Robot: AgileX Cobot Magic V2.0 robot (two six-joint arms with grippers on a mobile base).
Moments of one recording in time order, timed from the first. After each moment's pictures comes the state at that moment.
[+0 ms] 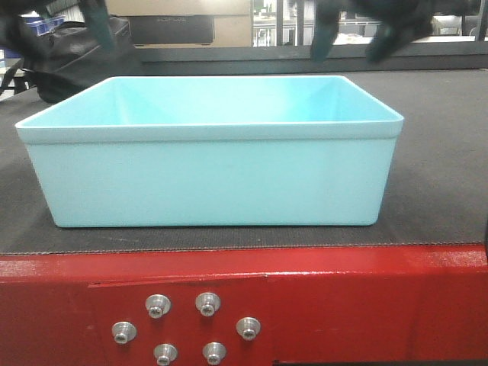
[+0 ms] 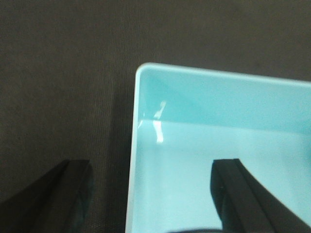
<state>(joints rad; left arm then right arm) -0.36 1.49 -1.18 0.45 0.48 -0.74 0.38 1.59 -1.26 -0.38 0.51 0.67</state>
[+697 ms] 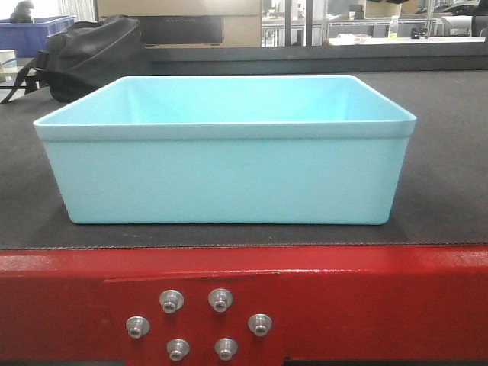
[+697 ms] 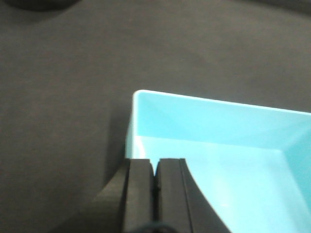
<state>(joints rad) -0.36 1.16 -0.91 0.42 0.26 -0.73 0.38 1.20 -0.89 -0.41 0.22 0.65</state>
